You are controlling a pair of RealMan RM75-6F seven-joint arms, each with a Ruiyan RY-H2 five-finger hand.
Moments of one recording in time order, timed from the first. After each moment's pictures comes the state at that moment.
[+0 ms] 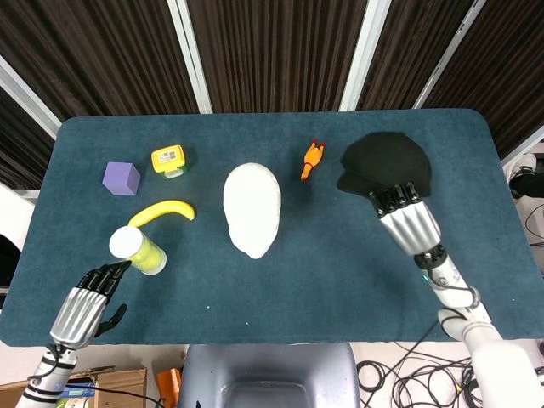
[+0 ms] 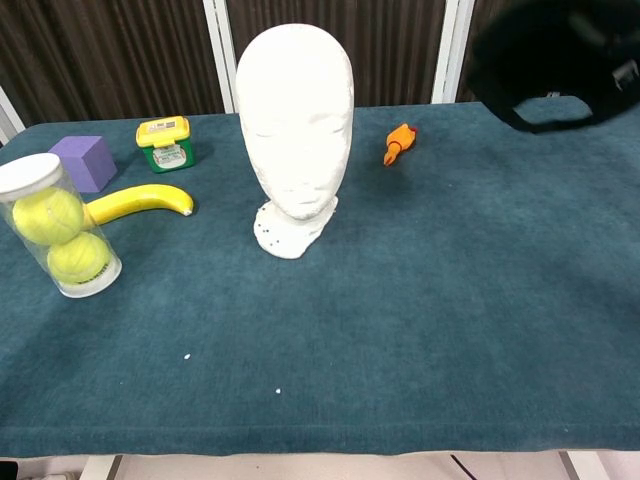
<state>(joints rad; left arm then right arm) -0.20 -1.31 0.03 -1.52 1.69 1.49 0.14 0.66 -1.81 0.14 -0.30 -1.68 1.80 -0.11</state>
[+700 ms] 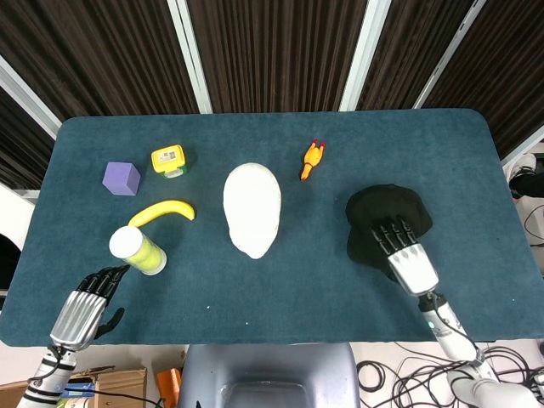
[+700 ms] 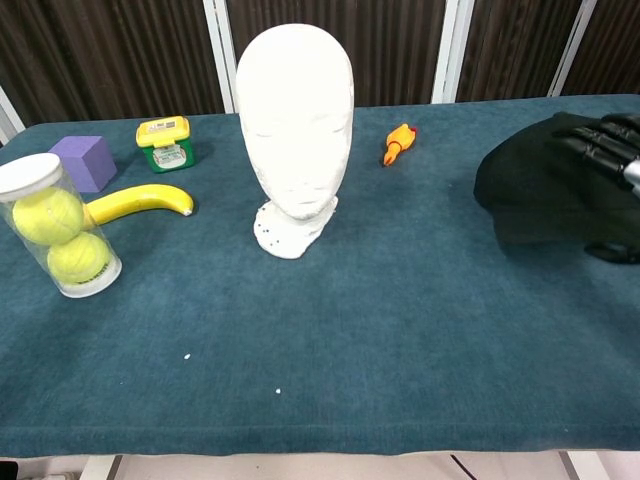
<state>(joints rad) -0.18 -1.32 0.04 -1.49 1.66 1.46 0.15 0.39 -1.82 -0.02 -0.49 -1.67 1.55 0.14</state>
